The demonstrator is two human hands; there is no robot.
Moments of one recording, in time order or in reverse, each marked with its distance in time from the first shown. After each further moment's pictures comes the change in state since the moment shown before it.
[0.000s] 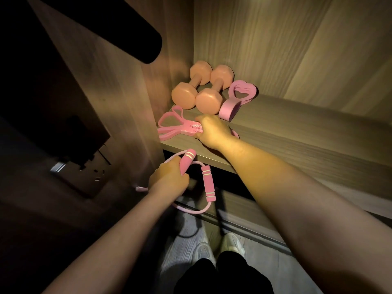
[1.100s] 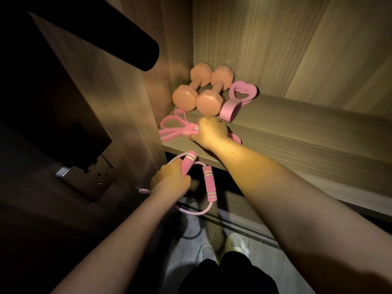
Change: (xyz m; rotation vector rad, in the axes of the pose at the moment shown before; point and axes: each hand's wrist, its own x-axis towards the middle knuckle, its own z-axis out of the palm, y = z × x) left_hand 0.001 0.000 -0.001 0.035 0.000 -0.021; right_hand 0.004 -0.015 0.000 -0.050 -0.001 0.133
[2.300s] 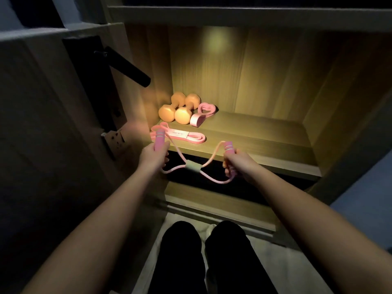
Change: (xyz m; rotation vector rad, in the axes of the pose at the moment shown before) left_hand -0.166 0.042 -0.066 -0.859 0.160 0.022; right_hand -0.275 0.085 -0.084 1.163 -0.084 0.415
